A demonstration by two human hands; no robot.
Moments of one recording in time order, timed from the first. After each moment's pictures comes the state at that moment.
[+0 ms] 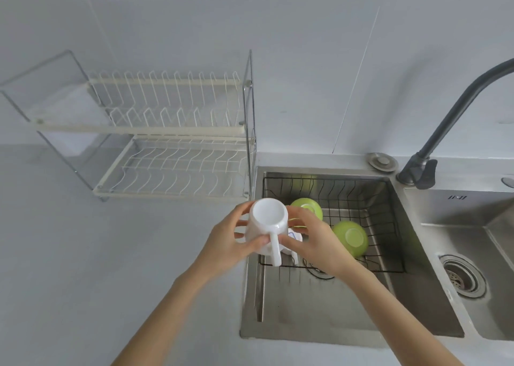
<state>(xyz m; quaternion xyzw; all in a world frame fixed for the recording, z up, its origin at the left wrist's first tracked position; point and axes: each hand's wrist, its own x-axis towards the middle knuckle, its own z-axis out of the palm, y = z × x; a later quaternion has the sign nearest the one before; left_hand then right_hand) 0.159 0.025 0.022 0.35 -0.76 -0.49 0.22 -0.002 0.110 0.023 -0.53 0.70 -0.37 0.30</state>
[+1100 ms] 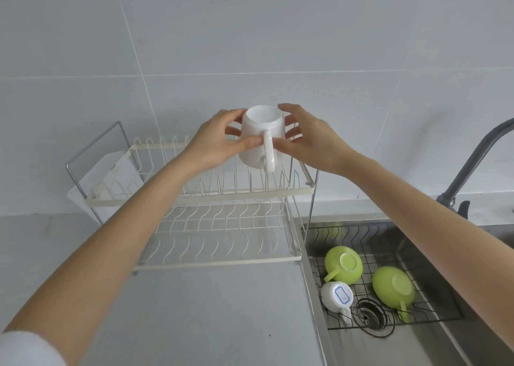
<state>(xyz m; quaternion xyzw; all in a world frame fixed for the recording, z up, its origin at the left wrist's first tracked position) 0.209 -0.186 0.204 0.24 -0.86 -0.34 0.30 0.066 -0.074 0.209 -0.60 0.70 -0.38 0.07</state>
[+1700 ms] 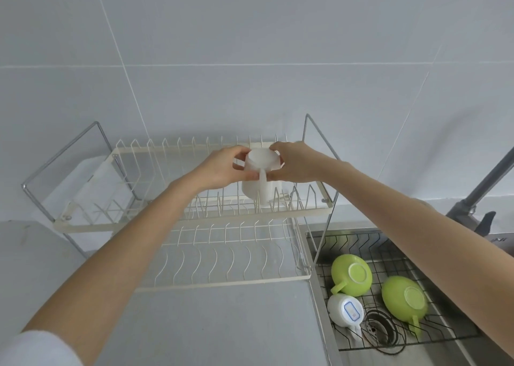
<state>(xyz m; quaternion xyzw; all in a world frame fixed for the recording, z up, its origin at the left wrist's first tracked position) 0.171 -0.259 0.149 0.30 -0.87 -0.38 0.13 0.036 -0.165 0.168 -0.58 0.80 -0.11 0.13</state>
